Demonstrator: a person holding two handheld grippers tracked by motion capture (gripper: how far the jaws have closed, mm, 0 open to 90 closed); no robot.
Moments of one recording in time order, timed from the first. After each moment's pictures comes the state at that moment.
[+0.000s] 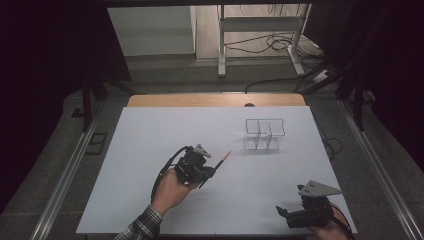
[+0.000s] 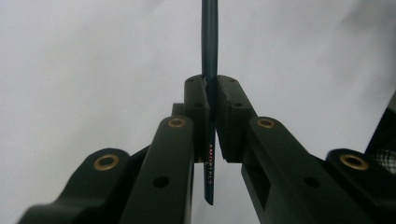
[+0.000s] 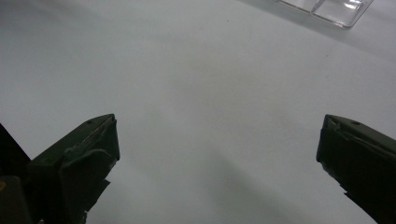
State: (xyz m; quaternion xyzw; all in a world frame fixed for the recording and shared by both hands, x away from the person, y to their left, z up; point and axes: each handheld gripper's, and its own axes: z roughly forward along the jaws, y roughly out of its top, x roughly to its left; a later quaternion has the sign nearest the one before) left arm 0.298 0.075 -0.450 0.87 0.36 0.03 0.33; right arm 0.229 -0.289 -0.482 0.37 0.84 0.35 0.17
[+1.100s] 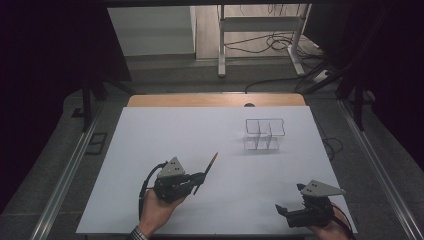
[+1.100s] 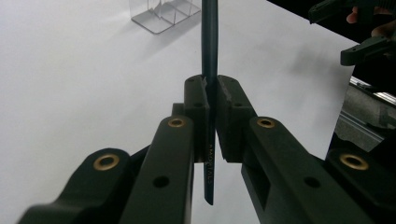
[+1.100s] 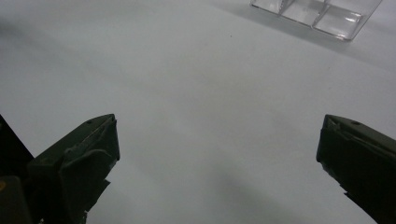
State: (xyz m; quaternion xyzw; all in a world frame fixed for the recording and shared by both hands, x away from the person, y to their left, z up) left arm 0.243 0.118 -0.460 0.81 0.33 0.08 0.48; right arm 0.228 -0.290 -0.479 0.37 0.83 0.39 0.16
